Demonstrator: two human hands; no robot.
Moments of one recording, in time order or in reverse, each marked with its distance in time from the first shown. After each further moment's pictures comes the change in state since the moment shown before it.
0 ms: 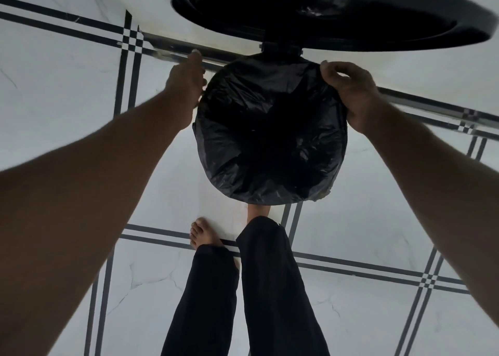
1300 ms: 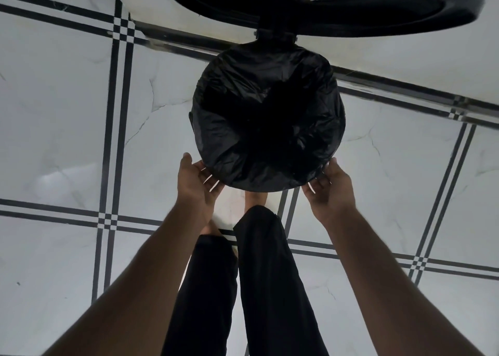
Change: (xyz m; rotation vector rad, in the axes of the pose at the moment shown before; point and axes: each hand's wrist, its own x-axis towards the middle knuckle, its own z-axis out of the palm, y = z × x) left_hand -0.098 -0.131 0.010 -0.715 0.004 -0.463; right_hand -0.146 0.115 0.011 0.717 0.253 0.538
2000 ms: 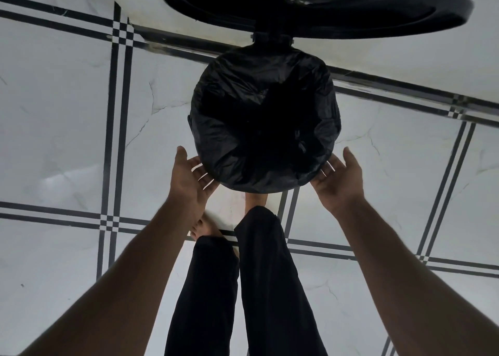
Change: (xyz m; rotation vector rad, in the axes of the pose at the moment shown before) left_hand -0.006 0.018 0.002 0.073 -0.017 0.006; right_hand 0.026 -0.020 -0.008 0.075 -0.079 -0.010
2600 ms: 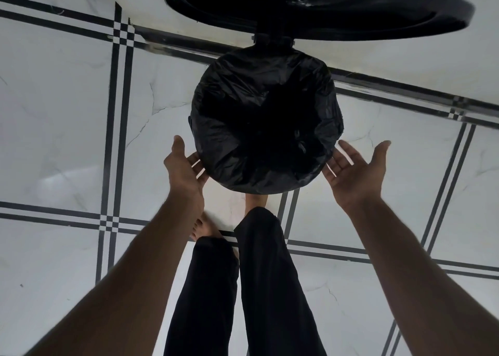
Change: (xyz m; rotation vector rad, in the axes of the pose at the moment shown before) left_hand 0.003 0.007 0.010 -0.012 0.092 0.168; right_hand -0.009 -0.025 -0.002 0.045 0.018 -0.096
